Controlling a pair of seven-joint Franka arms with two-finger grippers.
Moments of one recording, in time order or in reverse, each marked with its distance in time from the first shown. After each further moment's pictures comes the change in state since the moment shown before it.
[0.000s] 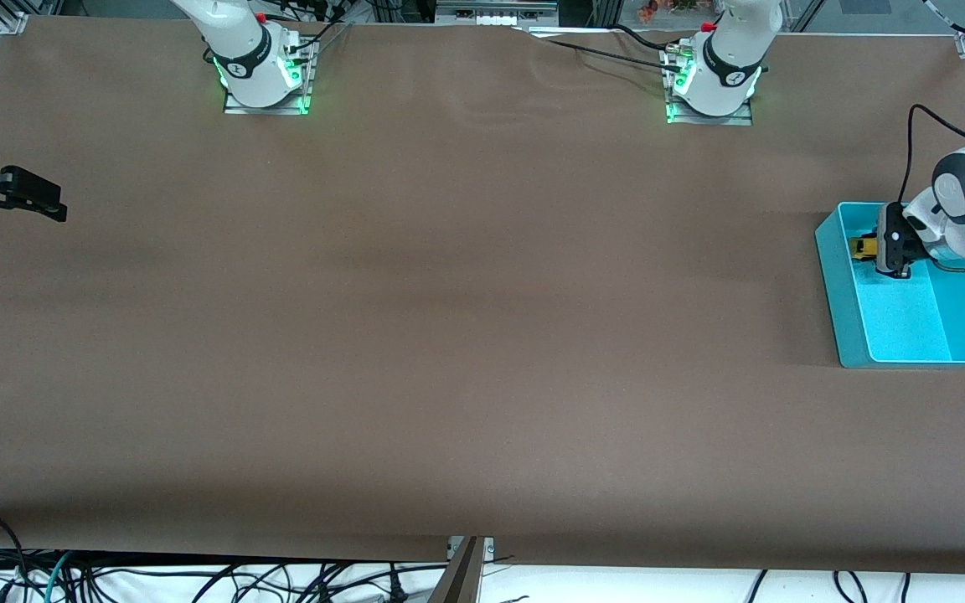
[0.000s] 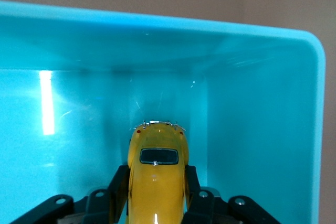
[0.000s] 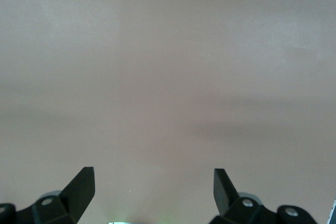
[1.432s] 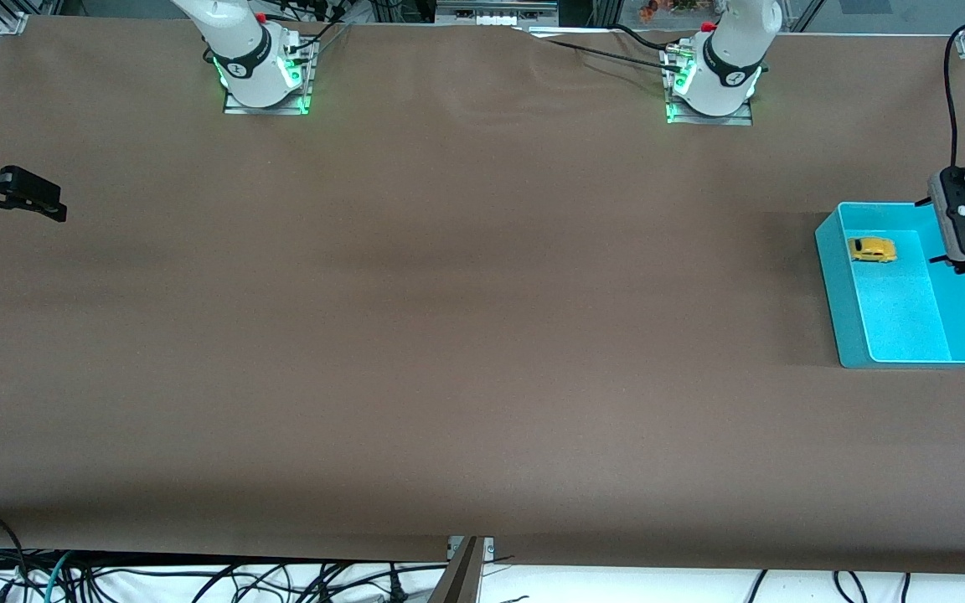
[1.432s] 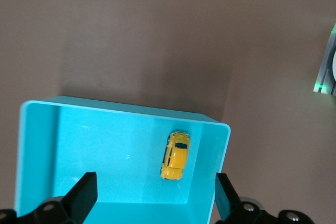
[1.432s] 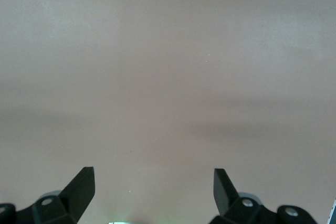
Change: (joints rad) left arm -0.237 -0.372 -0.025 0.241 -0.022 -0.477 -0.389; right arm 0.000 0.000 0.000 0.000 0.000 0.000 0.000
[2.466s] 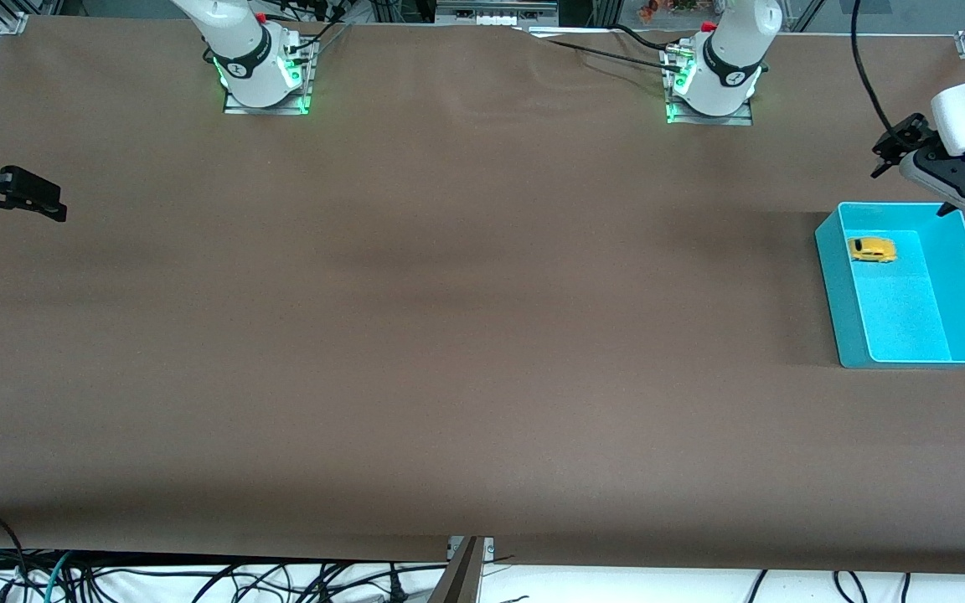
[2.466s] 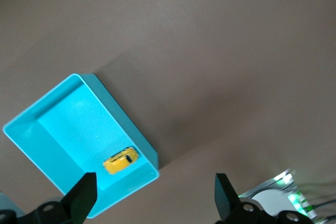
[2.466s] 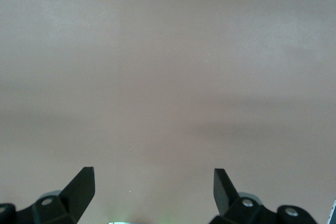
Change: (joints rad) left arm -0.193 -0.127 -0.066 0.156 -0.044 -0.250 -1.058; right arm 0.000 0.000 0.000 0.000 0.000 0.000 0.000
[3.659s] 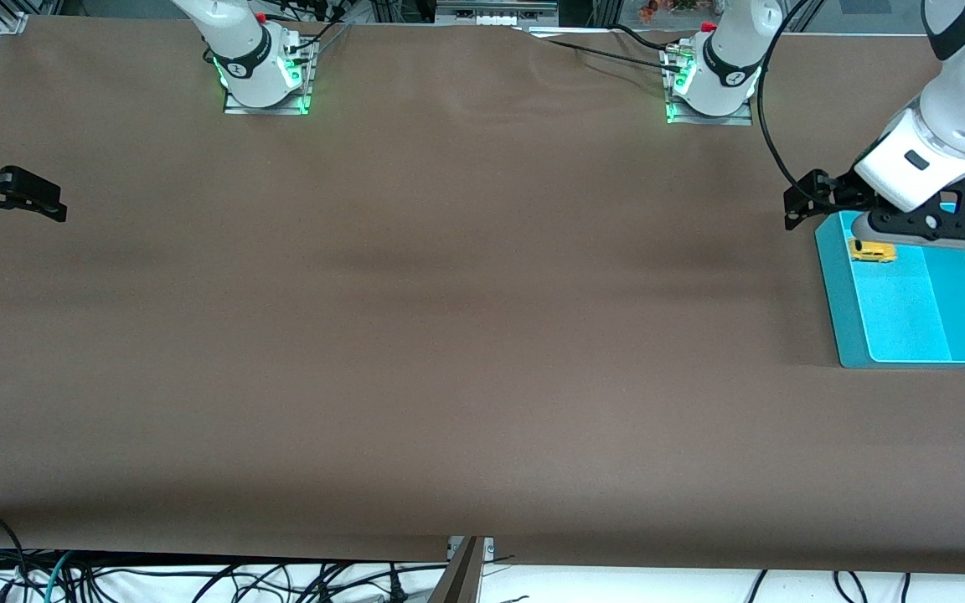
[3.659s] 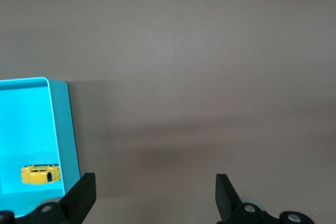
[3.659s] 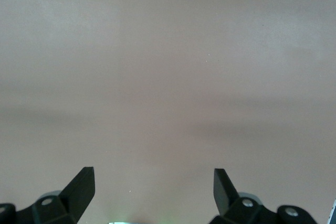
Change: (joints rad) left arm -0.096 0.094 -0.047 0.066 -0.085 0.144 -0.604; right arm 0.000 0.000 0.000 0.000 0.000 0.000 0.001
